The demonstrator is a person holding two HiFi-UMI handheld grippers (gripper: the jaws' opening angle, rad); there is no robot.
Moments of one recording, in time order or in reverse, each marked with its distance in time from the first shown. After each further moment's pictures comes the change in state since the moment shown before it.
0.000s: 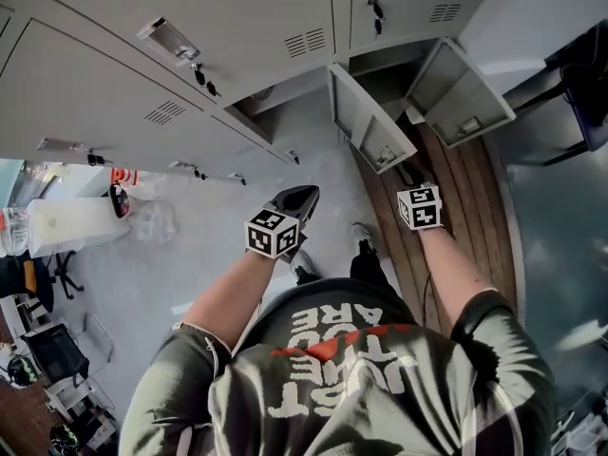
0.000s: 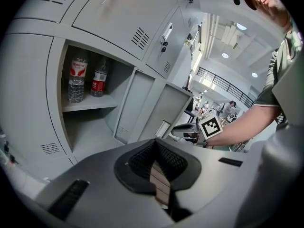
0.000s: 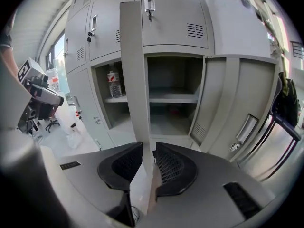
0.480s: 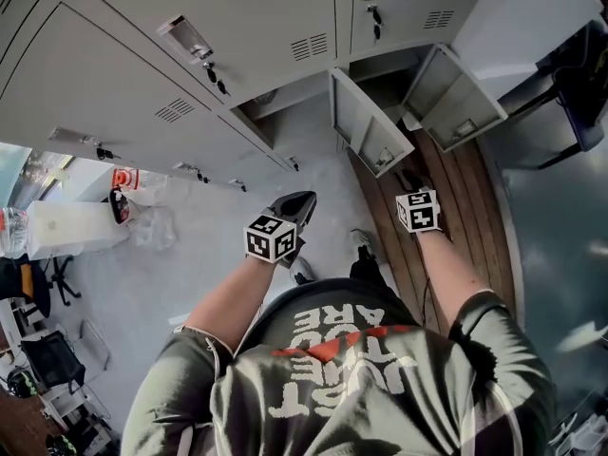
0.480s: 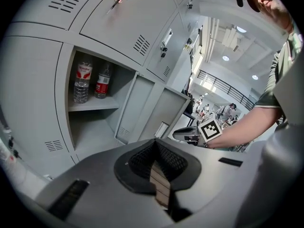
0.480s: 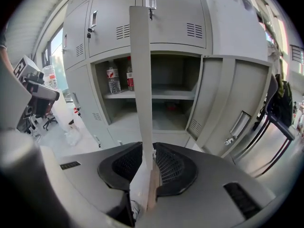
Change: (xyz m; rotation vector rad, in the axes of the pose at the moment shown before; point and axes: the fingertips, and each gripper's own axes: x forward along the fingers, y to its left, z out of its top) left arm -0.021 -0.004 -0.004 -0.016 -0.034 0.008; right arm -0.014 0.004 -0.014 0.000 0.050 -0.040
